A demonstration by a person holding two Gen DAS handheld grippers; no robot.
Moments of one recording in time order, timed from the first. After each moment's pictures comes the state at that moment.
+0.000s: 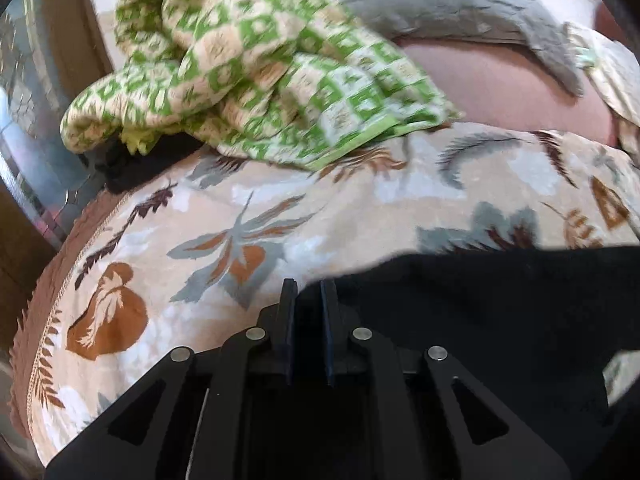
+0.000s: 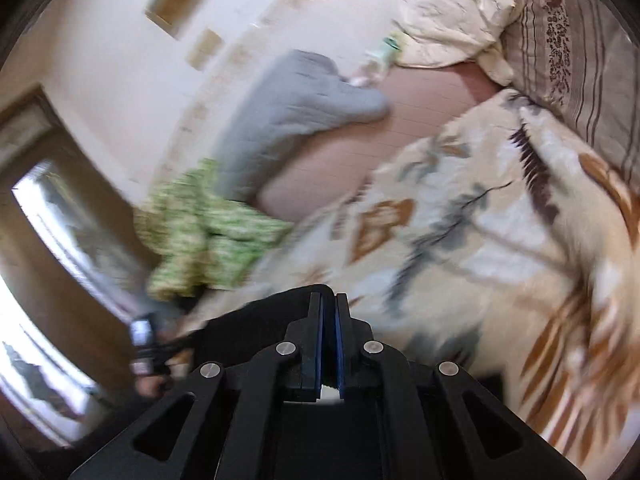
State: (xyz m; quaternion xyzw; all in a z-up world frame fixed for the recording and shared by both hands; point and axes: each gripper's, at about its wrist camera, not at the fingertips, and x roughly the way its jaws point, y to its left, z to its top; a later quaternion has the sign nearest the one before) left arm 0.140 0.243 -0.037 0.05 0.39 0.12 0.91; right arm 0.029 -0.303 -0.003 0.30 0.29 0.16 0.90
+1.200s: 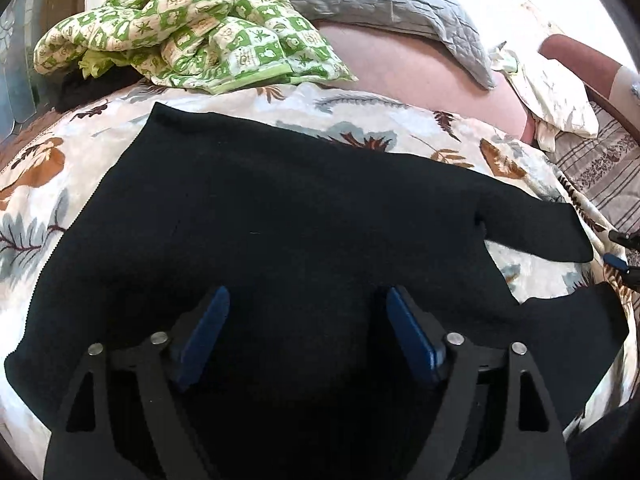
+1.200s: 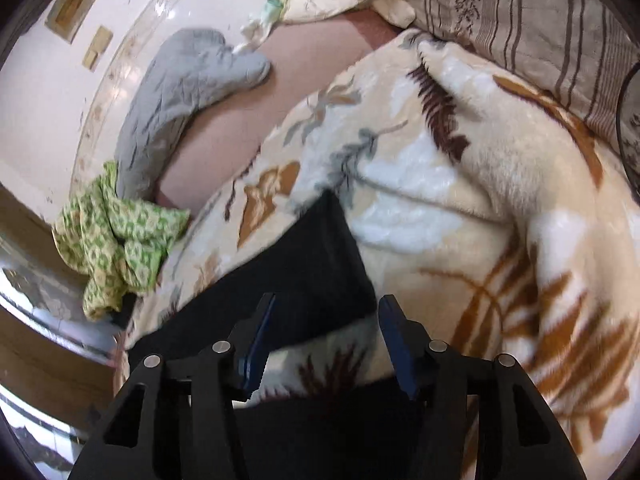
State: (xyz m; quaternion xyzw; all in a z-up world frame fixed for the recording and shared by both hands) left arm 0.019 0.175 -0.080 -0.06 0.39 -0.02 0.92; right arm 0.043 -0.331 -0.058 0.32 0.40 0.05 0.86
